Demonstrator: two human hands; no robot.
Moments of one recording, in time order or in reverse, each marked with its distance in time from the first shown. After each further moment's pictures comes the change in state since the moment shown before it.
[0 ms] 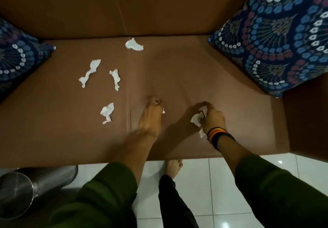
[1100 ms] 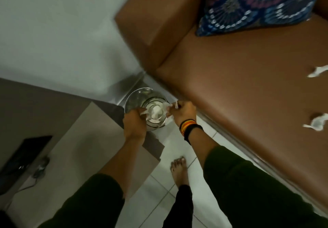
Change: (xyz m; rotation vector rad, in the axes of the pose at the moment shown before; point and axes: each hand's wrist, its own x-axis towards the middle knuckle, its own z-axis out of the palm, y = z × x) left_hand -0.389 -0.520 -0.095 -0.520 0.481 -1.127; right_hand -0.325 -0.356 0.517 0.134 -0.554 -0.419
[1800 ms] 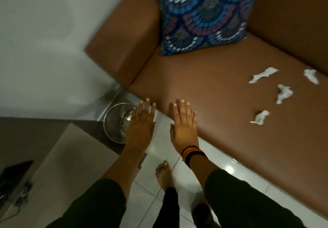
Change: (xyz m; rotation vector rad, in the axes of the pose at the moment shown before) left_hand -0.035 0.079 0.027 0.573 -0.113 0.798; right_hand -0.065 0.013 -0.108 -0.872 0.263 -0.471
